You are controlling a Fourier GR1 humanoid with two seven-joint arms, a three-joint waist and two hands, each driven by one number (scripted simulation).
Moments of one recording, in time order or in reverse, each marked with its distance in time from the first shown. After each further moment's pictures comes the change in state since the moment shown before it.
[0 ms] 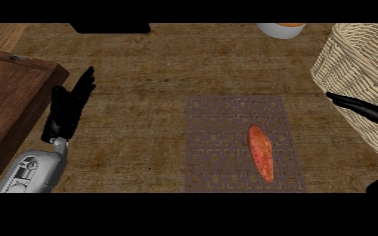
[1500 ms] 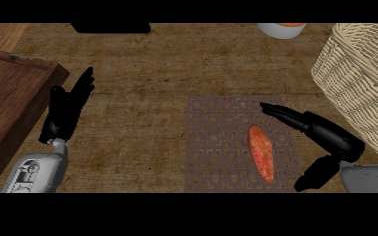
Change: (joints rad) left arm 0.021 -0.104 0.131 -0.050 -0.135 -0.114 0.043; right arm -0.070 0.380 0.122 0.113 0.365 -0.050 -0.017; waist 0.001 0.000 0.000
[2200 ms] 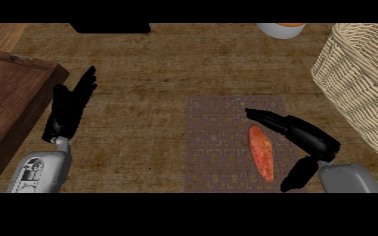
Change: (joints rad) left arm -0.013 -0.046 0.041 0.006 -0.047 -0.031 0.002; right arm -0.013 0.092 0.027 0.078 0.132 -0.010 -0.014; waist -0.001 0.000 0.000
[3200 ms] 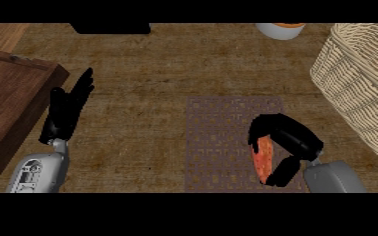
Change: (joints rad) left arm 0.012 -0.014 0.040 0.007 -0.031 -0.033 -0.025; right arm -0.019 0.051 0.047 0.057 0.245 -0.217 -0.055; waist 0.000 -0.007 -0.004
